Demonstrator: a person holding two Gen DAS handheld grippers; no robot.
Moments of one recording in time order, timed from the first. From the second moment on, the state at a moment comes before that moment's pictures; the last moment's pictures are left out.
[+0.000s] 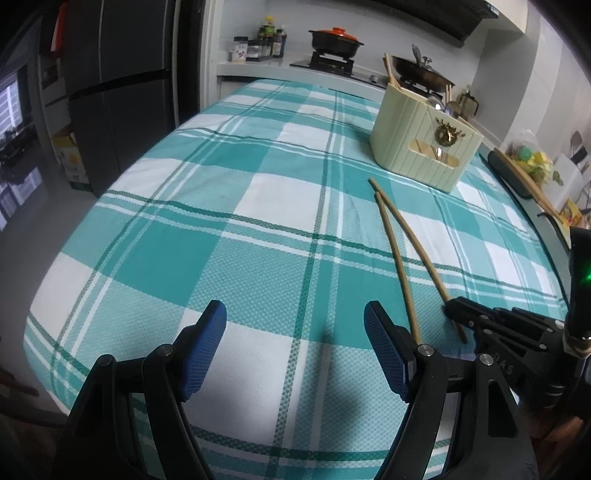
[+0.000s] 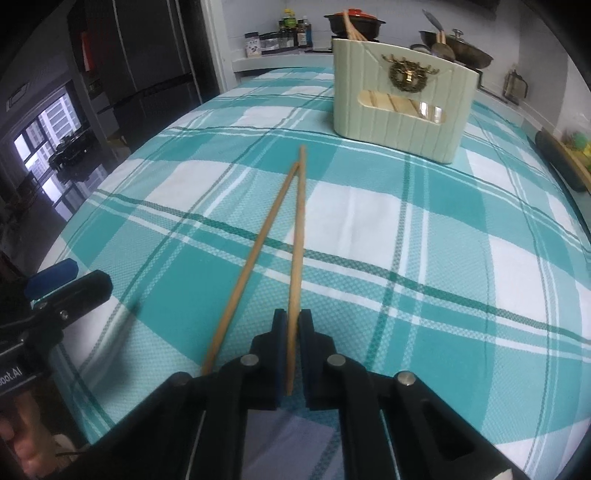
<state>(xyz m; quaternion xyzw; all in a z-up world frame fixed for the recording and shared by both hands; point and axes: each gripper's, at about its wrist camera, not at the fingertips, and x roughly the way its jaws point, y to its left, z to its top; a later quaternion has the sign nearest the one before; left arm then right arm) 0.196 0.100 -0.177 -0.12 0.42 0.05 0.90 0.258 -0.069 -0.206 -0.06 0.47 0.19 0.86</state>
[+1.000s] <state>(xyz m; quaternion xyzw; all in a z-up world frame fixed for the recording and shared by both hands) 0.200 0.082 -0.178 -0.09 0.42 0.05 0.90 0.214 -0.221 -0.195 -0.02 0.43 0.01 0.90</state>
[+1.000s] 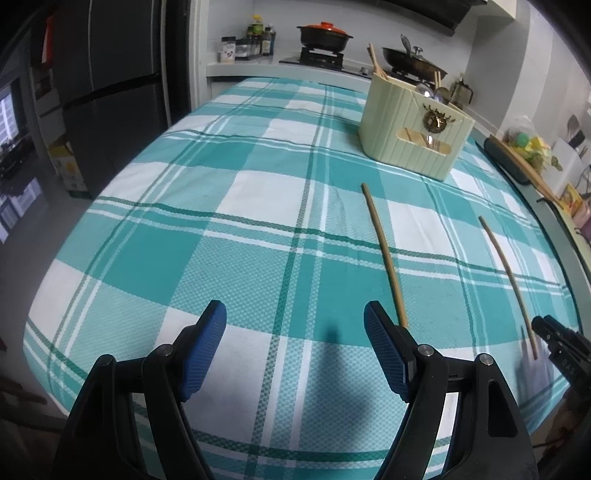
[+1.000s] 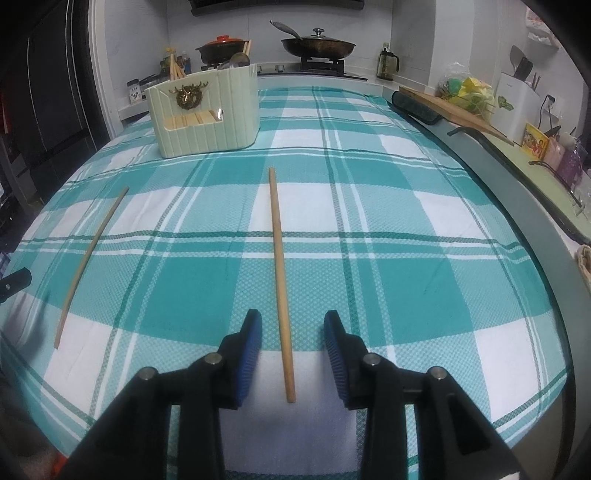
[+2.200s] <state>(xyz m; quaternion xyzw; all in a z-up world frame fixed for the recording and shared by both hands) 0.309 0.070 -0.174 -0.08 0.50 -0.07 0.86 0.302 -0.227 -0.185 -0.01 0.51 0.13 0.85</state>
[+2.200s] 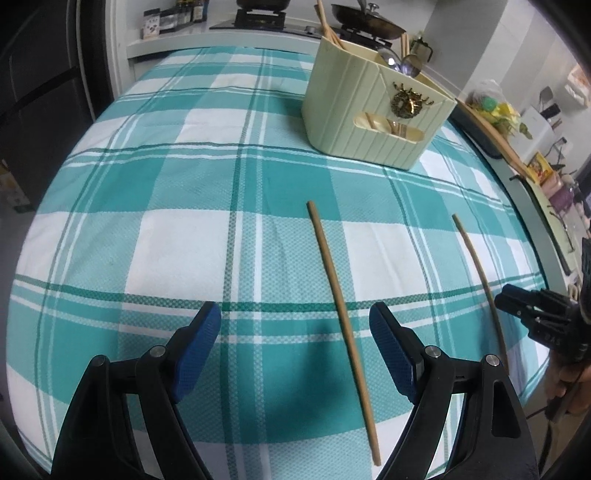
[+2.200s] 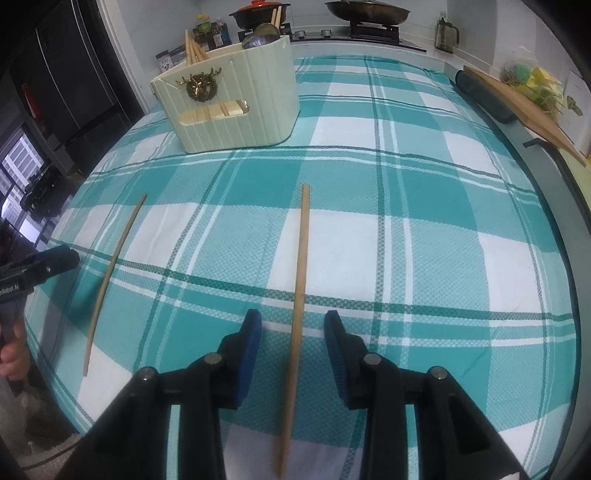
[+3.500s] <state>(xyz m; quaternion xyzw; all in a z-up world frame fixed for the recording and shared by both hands) 0.371 0.013 -0.202 0.04 0.52 -0.05 0.85 0.400 -0.196 -0.205 -0.07 0.52 0.11 0.85</state>
